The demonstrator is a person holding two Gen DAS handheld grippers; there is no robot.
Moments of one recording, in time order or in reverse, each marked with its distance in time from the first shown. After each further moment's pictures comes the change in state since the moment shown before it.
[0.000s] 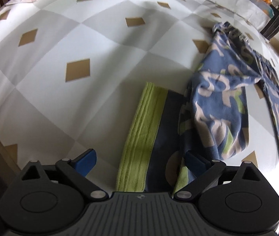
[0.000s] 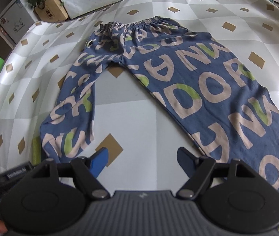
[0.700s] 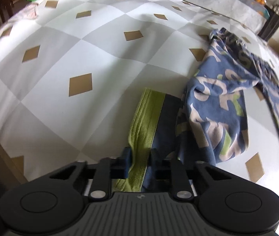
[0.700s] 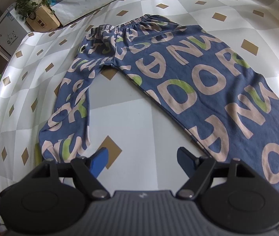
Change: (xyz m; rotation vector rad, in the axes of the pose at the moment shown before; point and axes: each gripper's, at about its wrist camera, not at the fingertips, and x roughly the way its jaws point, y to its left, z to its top) left arm -0.013 -0.001 -0.002 0.040 -0.100 0.021; right arm 0.003 -0.013 -0.001 0.093 0.010 0.014
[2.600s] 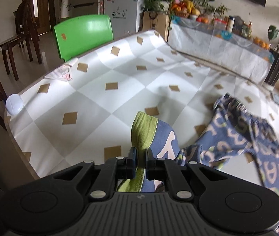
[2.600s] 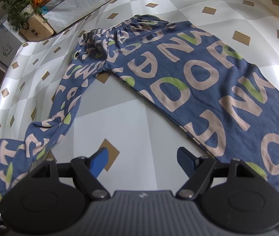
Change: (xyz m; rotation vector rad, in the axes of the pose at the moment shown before) left arm -0.121 0.007 0.041 -0.051 -0.324 0.081; right arm -0.002 -0.014 0.000 0.080 -0.003 0.014
